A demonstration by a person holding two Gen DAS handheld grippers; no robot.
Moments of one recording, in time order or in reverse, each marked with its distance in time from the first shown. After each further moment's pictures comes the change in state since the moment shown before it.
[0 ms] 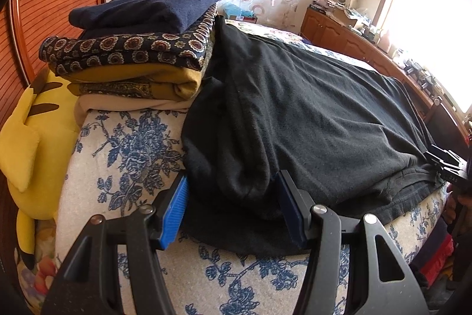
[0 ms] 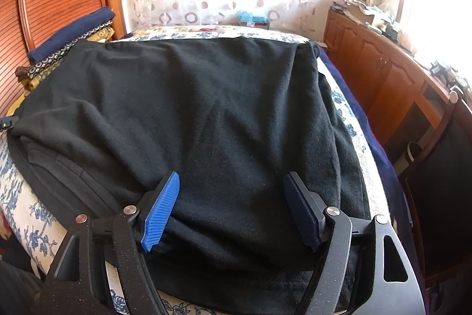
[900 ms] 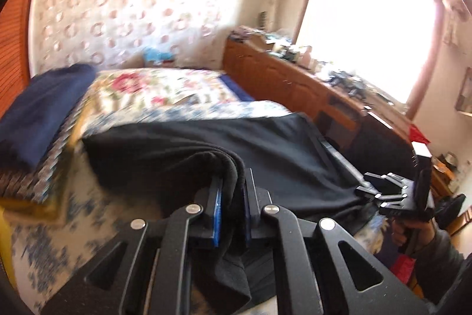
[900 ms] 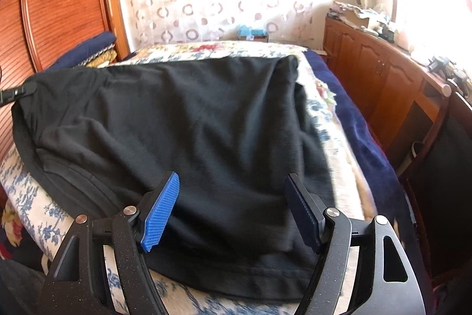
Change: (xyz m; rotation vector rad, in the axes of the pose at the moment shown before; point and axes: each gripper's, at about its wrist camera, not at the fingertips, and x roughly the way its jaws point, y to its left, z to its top) left arm -0.027 -0.147 0.081 0.197 -0.192 -0.321; right arm -0.036 -0.039 -0.004 0.057 -0.086 0.039
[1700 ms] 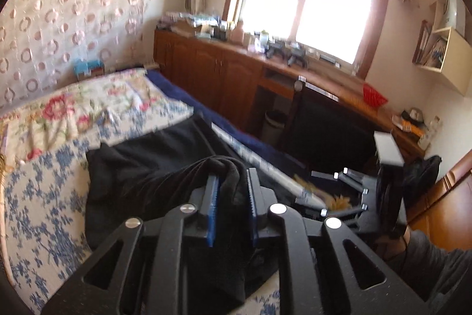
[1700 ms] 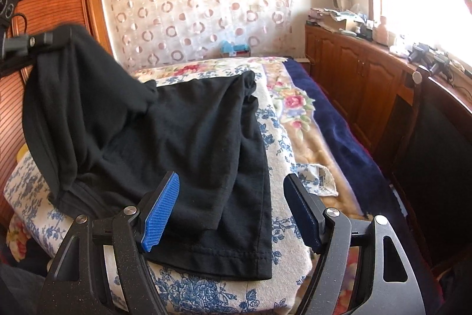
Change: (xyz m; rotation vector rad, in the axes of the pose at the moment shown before) left arm 0.080 -0.135 0.049 0.198 0.142 -0.219; right arm -0.035 -0.043 -0.011 0.081 -0.069 -0.022
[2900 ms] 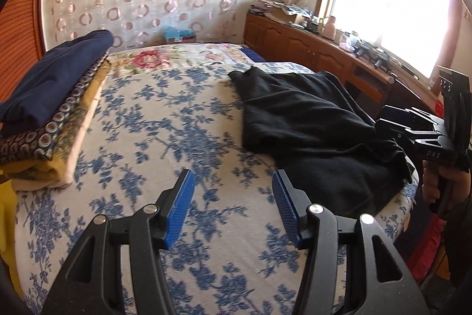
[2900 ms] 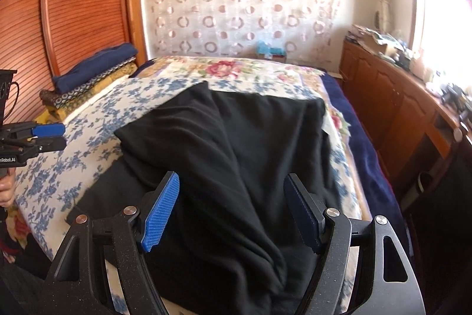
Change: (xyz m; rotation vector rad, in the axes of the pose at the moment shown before) left arm -0.078 0.111 -0.134 -0.219 -0.002 0.365; right arm 0.044 0.090 0.048 -0.206 0.021 0.101
